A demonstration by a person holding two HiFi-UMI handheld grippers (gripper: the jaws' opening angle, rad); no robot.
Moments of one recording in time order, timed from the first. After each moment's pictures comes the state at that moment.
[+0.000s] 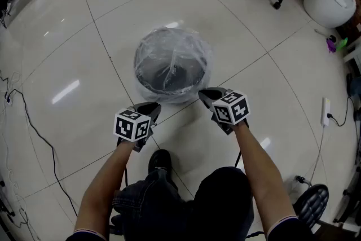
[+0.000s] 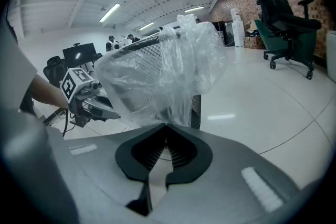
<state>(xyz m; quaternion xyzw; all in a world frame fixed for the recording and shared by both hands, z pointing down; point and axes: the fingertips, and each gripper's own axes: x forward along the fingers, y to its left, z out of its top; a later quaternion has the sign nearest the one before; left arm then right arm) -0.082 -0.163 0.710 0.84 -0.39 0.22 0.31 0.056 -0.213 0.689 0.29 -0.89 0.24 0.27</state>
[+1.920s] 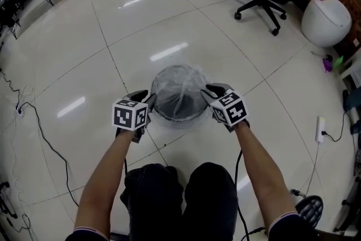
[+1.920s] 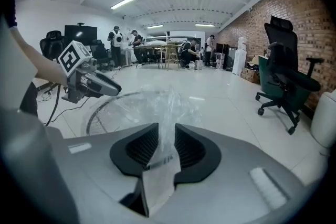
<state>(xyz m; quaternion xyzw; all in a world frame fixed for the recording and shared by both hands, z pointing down) -0.148 -0.266 0.565 0.81 -0.49 0.21 0.24 0.034 -0.291 0.557 0.34 -0.89 0.10 0.30</state>
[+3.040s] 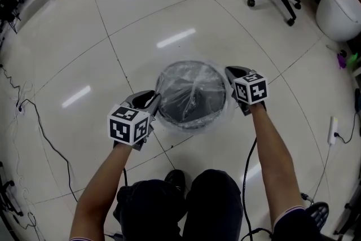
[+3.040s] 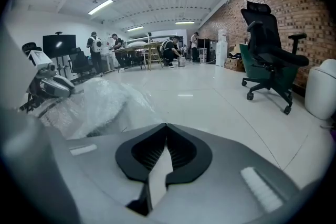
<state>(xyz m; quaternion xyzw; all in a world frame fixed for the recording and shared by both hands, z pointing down) -0.148 -0.269 0.574 0.83 -0.47 0.20 0.22 0.082 -0.396 0.613 0.41 -0.86 0.16 0.27</state>
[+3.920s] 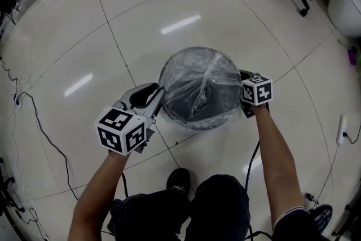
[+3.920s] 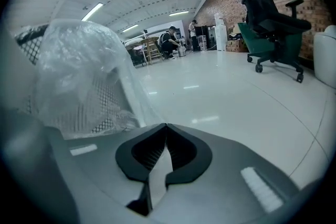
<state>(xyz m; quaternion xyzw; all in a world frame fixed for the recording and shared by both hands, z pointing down) -0.150 -0.267 0.567 0.85 -0.46 0.14 0.22 0.067 -0.384 0.715 0.38 -0.86 0.24 0.26</state>
